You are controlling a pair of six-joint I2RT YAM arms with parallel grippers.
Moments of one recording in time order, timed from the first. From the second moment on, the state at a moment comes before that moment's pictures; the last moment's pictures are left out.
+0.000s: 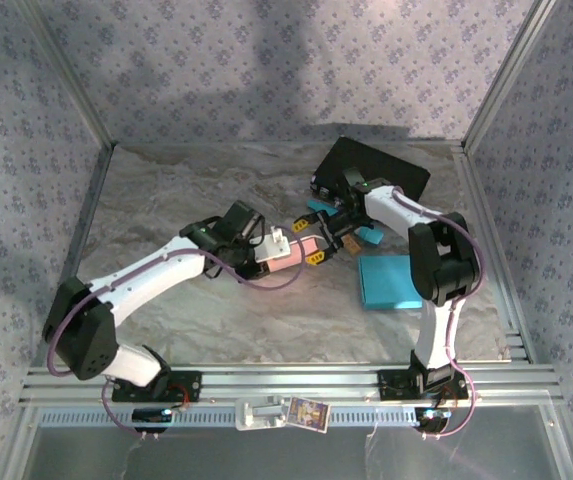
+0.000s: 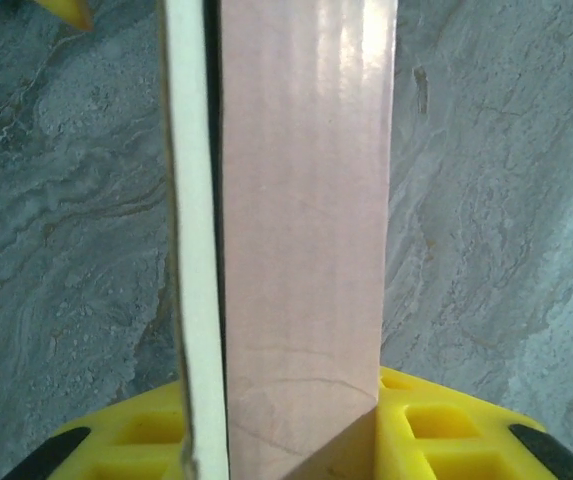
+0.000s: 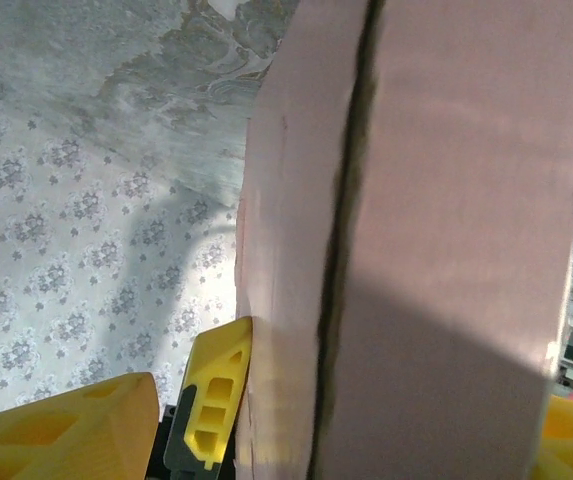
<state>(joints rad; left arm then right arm) -0.73 1.46 1.10 -0.70 0.12 0.55 0.36 1.93 1.41 -0.87 -1.05 1.27</state>
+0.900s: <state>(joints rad) -0.66 1.66 1.30 -0.81 0.27 0.48 0.50 1.47 1.34 -0.86 -0.35 1.22</state>
